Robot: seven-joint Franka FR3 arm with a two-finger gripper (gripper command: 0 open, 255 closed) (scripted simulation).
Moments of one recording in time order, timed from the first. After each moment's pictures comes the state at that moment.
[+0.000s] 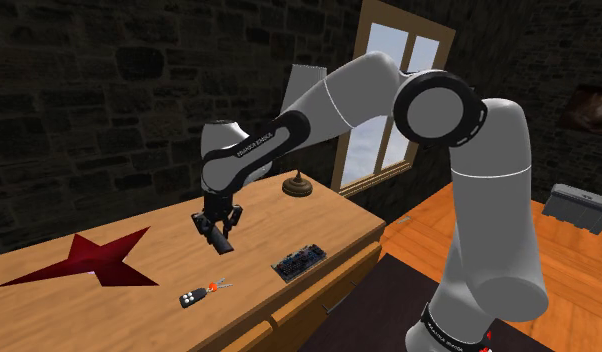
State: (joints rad) arm 0.36 0.39 0.04 -1.88 0.08 2.31 0.52
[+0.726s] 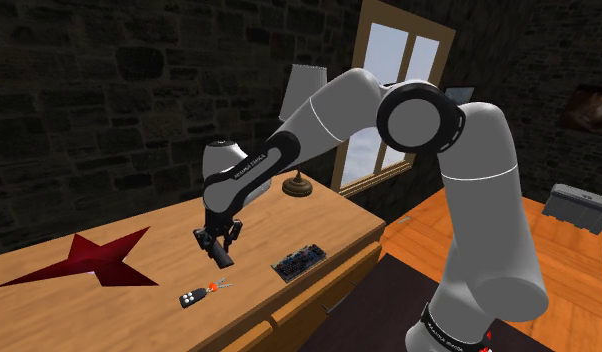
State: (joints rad) arm 0.36 0.48 0.04 -1.90 0.08 2.41 0.51
